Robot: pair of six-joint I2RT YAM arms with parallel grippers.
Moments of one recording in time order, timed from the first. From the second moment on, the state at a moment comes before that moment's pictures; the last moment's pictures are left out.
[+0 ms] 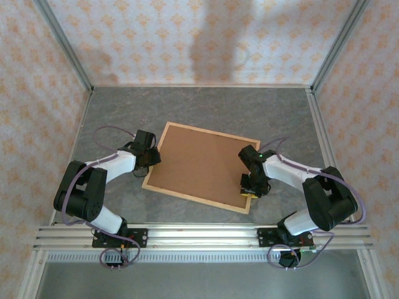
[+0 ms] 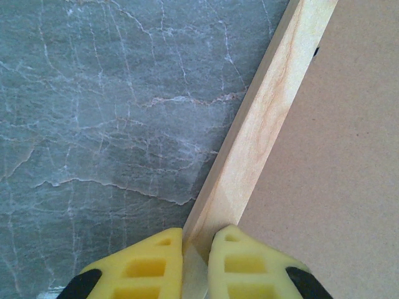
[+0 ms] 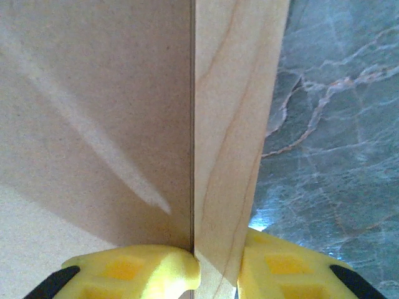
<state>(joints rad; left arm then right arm) -0.22 1.54 0.72 -0.24 -0.03 -0.55 0.51 1.47 0.73 -0.86 -0.17 0.72</state>
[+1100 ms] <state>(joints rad) -0.23 1.54 0.72 -0.23 -0.04 -0.55 0.42 1.44 0.68 -0.81 -0.28 0.64</state>
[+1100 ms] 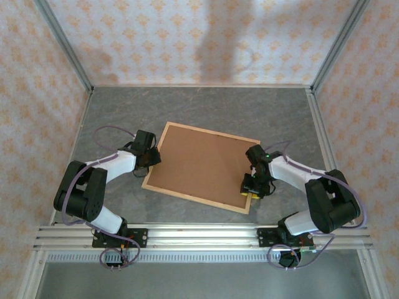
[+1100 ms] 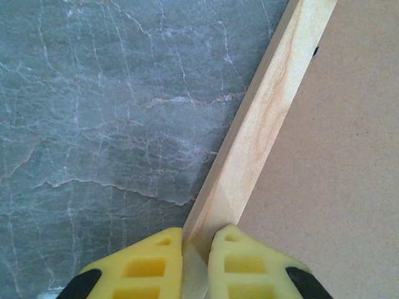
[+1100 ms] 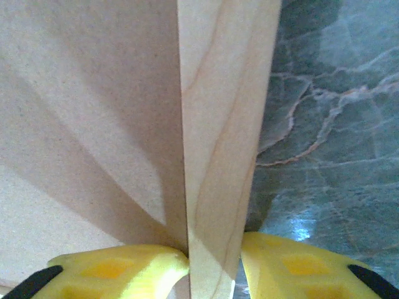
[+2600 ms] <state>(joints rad) -0.17 1.47 0.84 -0.40 -0.04 -0.56 0.24 1.63 0.94 -0.66 -0.01 0.49</state>
